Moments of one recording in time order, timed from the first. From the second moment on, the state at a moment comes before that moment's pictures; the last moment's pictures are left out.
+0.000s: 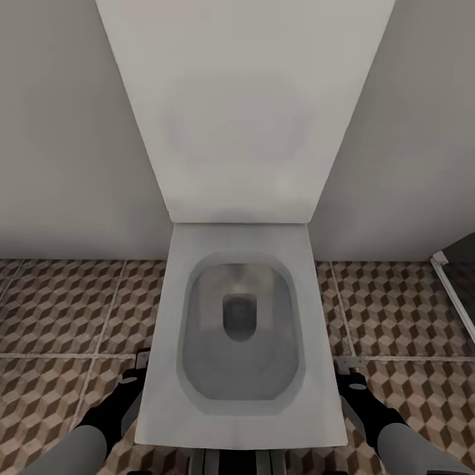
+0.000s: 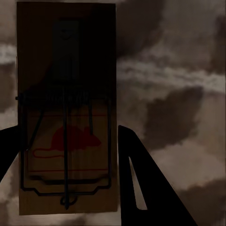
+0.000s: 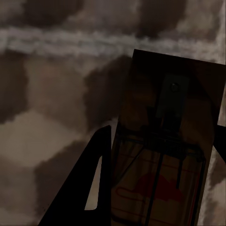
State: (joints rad) left arm -0.62 0.06 -0.12 -0.45 0.22 0.13 0.19; right arm -0.66 -0.09 -0.02 -0.31 0.07 0.07 -0.12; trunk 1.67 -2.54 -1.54
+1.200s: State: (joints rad) left arm -0.62 0.06 -0.11 -0.46 0.21 0.13 0.19; right arm -0.66 -0.09 -0.03 -0.32 0.09 0.07 -0.12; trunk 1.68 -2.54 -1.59
